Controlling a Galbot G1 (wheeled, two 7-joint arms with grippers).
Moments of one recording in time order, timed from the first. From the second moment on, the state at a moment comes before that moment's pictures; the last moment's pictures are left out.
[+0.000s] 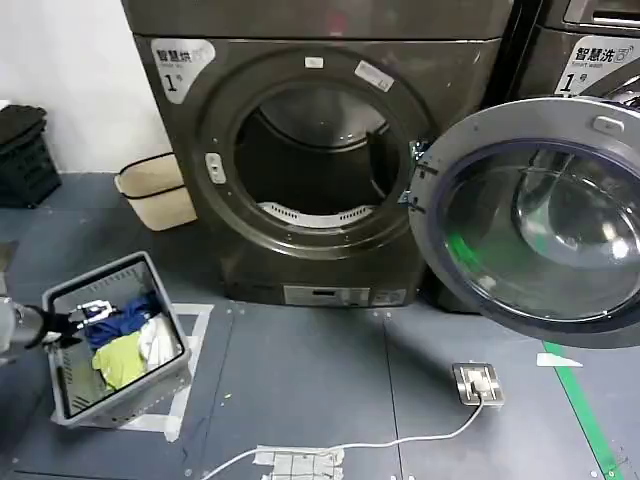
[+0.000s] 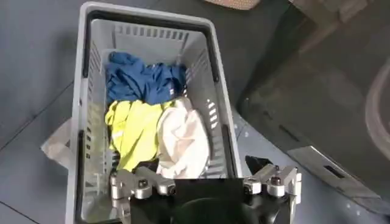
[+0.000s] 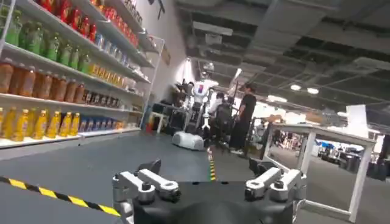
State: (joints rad) left arm 1.38 -0.41 -0.86 -1.83 -2.23 0.74 -0.92; right arm -1.74 1.42 1.83 1.72 0.45 -0.02 0.32
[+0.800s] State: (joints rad) left arm 1.38 -0.41 -0.86 -1.82 -2.23 0.74 -0.93; right arm -1.74 1.42 1.84 1.72 0.45 -0.03 0.31
